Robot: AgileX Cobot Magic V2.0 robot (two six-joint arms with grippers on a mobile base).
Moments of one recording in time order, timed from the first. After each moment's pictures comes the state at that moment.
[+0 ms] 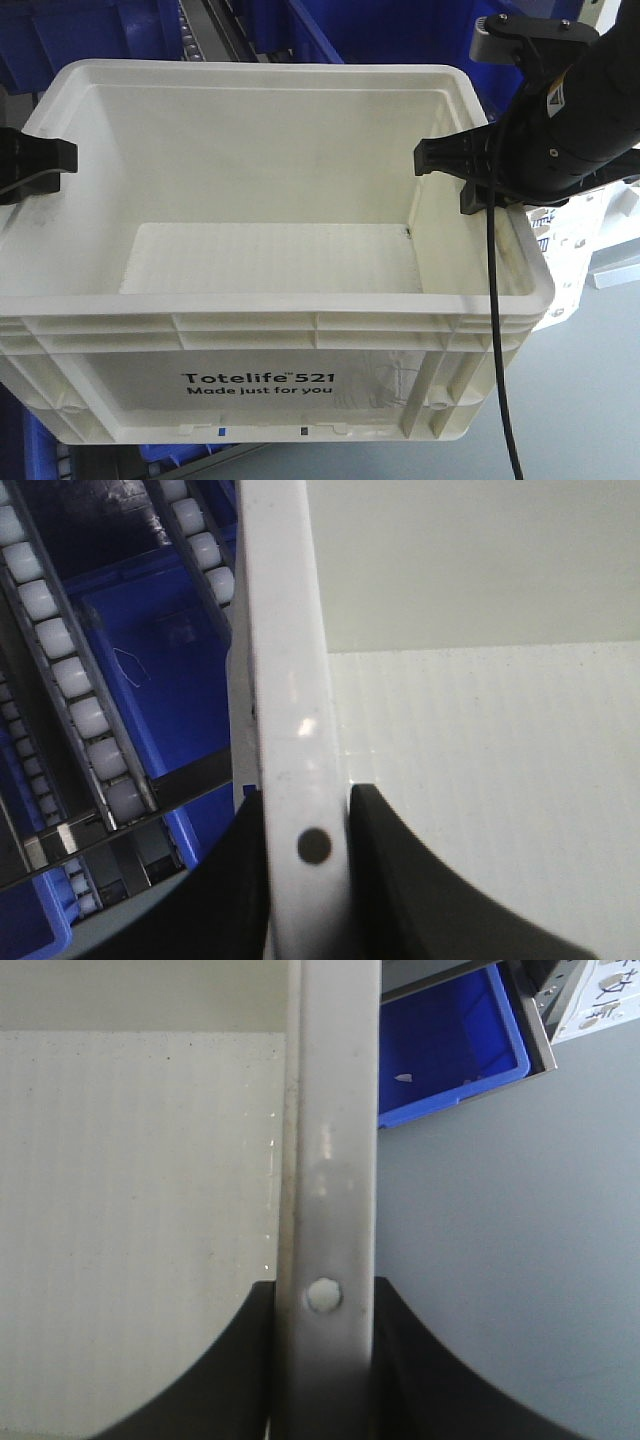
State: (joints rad) left arm -0.15 1.19 -1.18 -0.07 0.88 -0.13; right arm 0.46 1.44 -1.46 -0.12 1.19 0.45
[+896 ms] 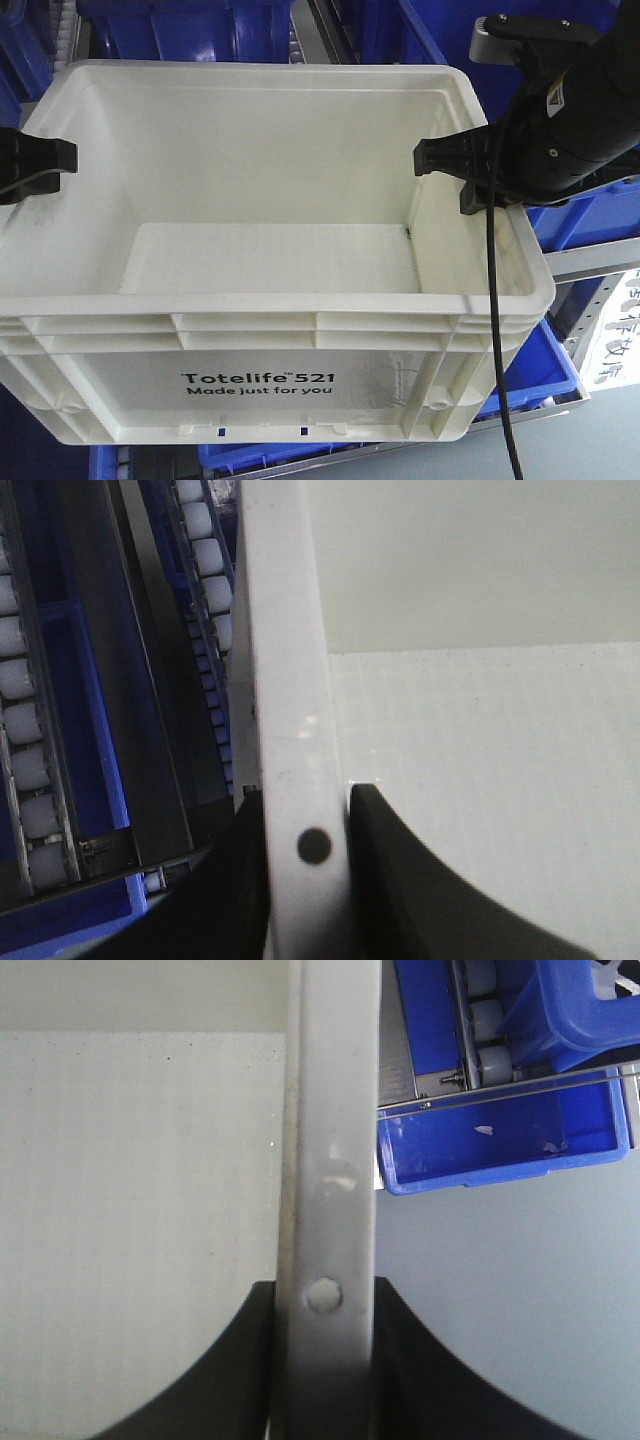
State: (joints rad) left arm -0.15 1.19 -1.18 -0.07 0.88 -0.13; right arm 0.46 1.44 -1.46 -0.12 1.19 0.45
